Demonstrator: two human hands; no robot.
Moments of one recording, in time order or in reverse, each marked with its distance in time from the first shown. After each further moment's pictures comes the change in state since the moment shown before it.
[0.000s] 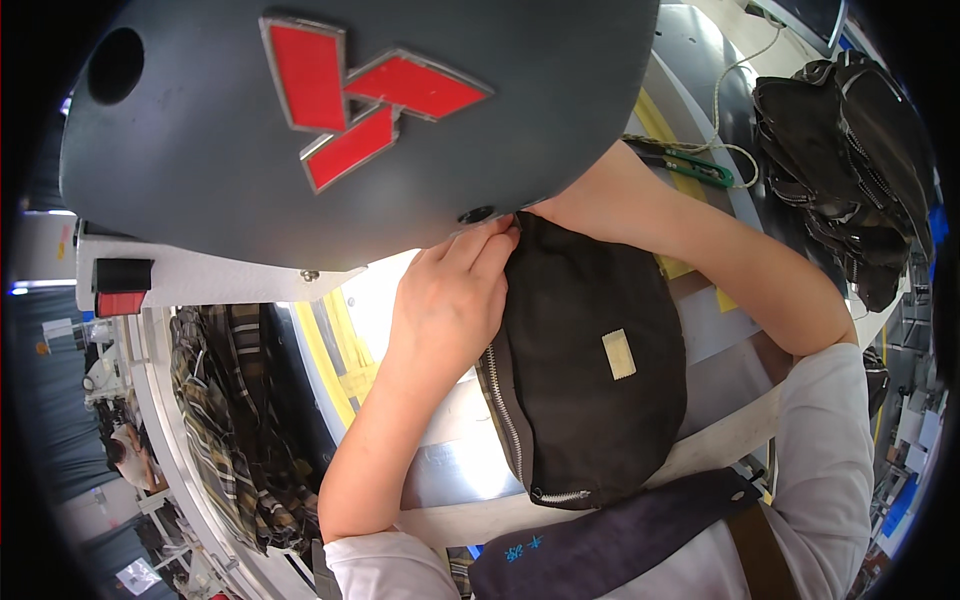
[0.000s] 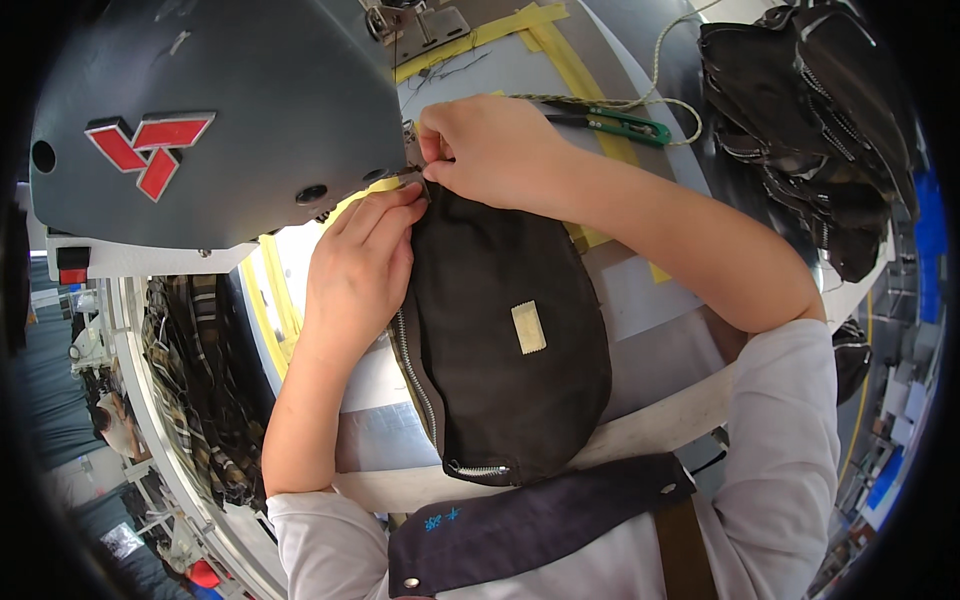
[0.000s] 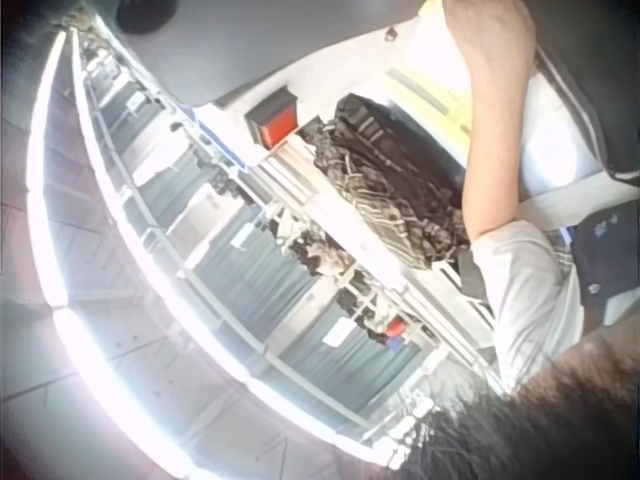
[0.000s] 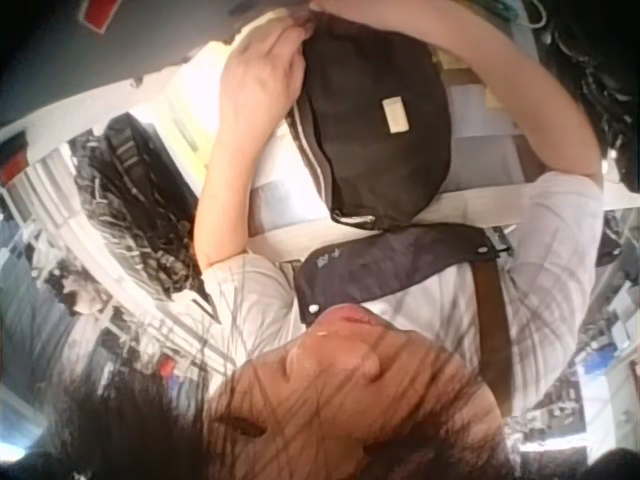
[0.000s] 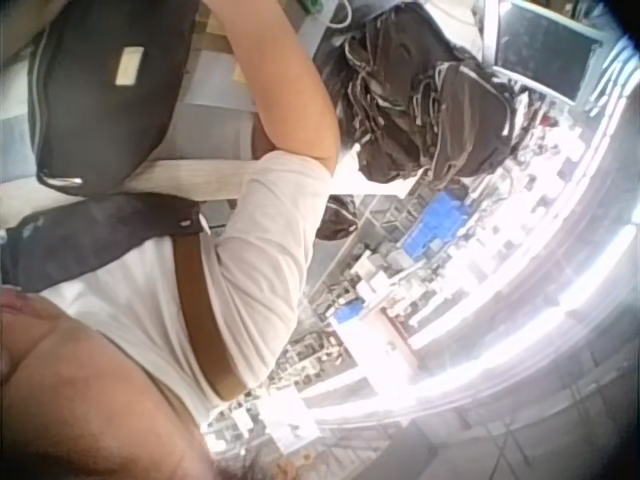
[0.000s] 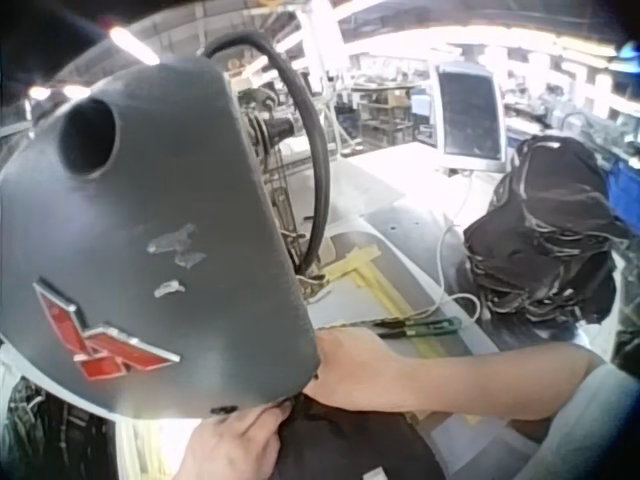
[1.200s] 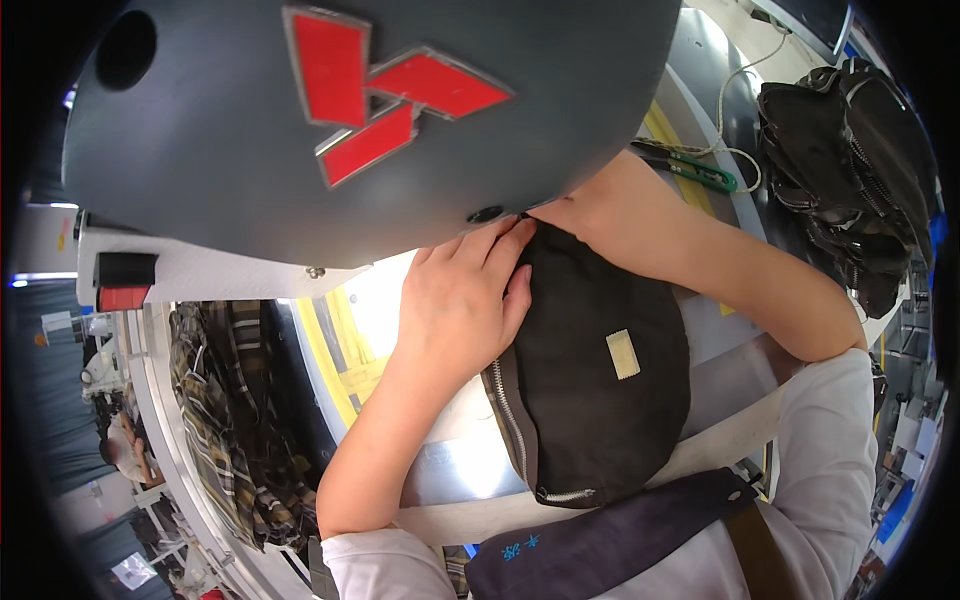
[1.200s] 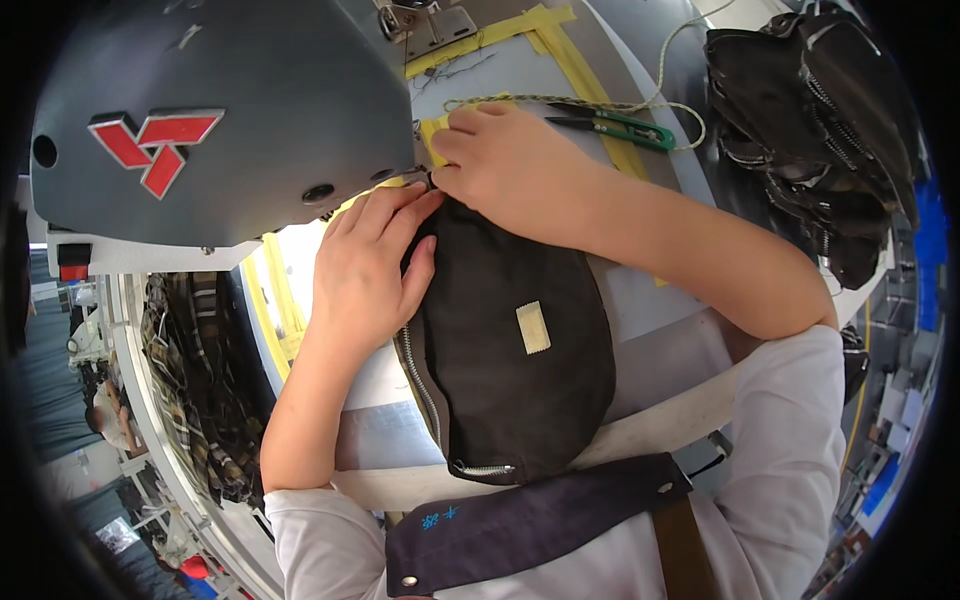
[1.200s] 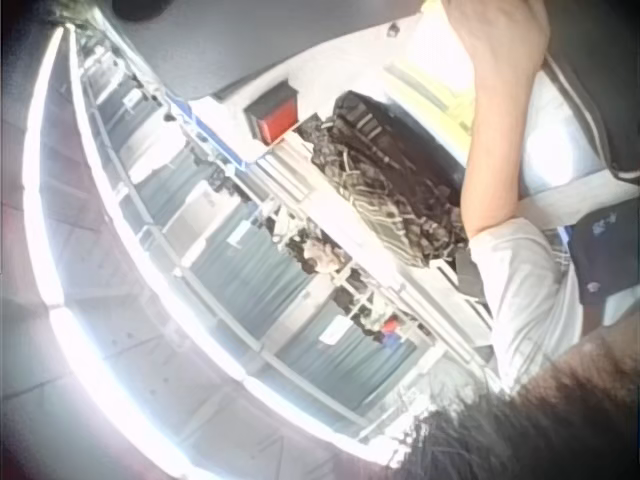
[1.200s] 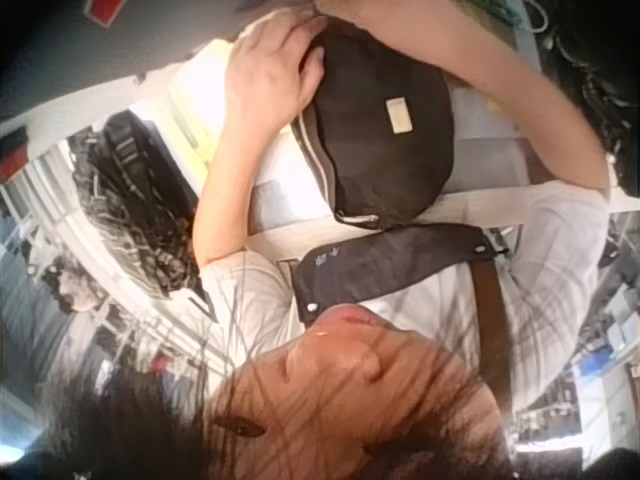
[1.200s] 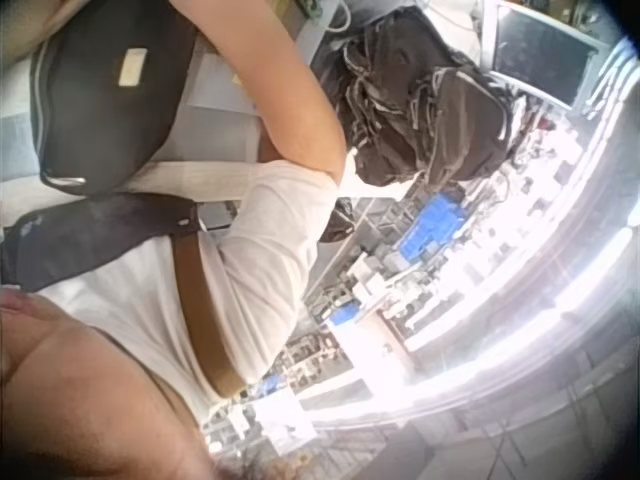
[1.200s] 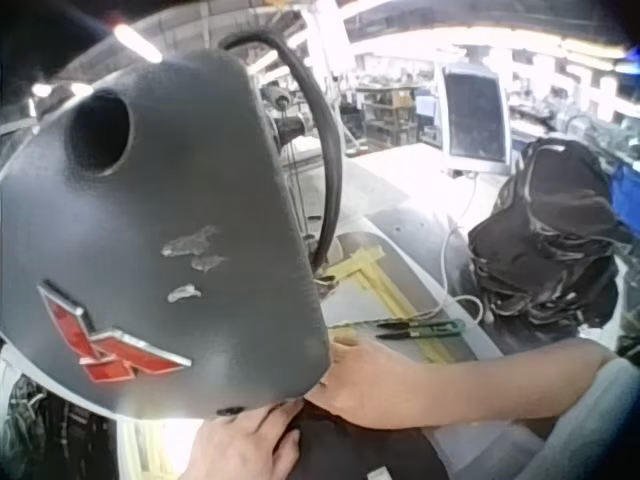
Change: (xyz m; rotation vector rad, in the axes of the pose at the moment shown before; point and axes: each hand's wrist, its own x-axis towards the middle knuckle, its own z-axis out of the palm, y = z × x) left_hand -0.002 0.005 -0.004 0.078 -0.050 -0.015; right_hand -0.021 -0.014 -0.022 -0.441 0.077 -0.587
